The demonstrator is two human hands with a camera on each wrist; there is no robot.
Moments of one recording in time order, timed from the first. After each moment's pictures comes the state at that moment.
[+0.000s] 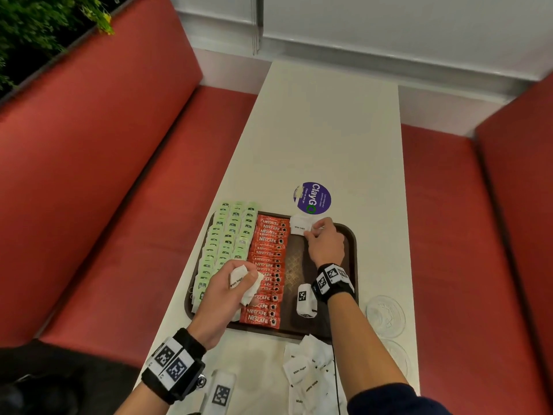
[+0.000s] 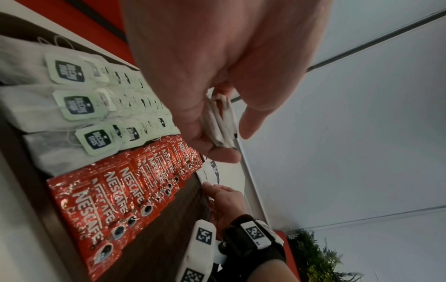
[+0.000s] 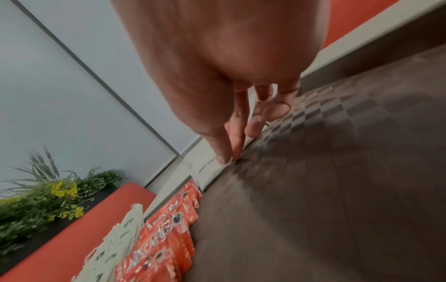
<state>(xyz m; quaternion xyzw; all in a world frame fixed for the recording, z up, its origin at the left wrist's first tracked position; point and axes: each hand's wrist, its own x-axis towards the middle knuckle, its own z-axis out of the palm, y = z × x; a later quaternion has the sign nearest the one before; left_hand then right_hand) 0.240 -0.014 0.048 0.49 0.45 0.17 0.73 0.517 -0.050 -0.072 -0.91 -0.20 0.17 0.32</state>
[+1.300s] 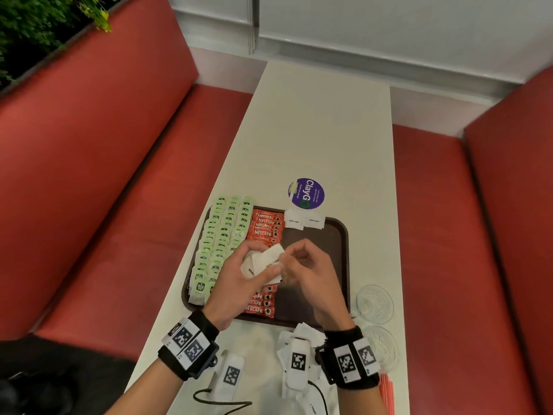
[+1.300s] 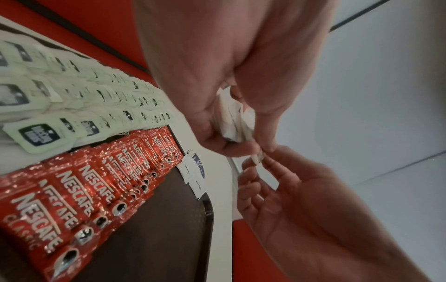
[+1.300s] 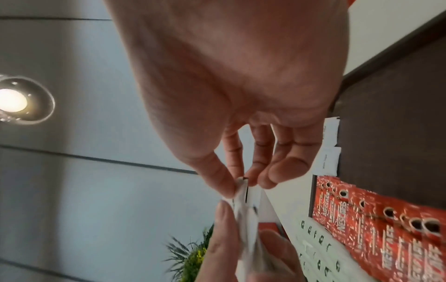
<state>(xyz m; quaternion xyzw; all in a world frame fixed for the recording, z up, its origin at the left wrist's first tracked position) 0.260 -0.031 0.071 0.59 0.37 0.19 0.69 0.405 -0.139 0.077 -0.70 -0.23 0.38 0.56</state>
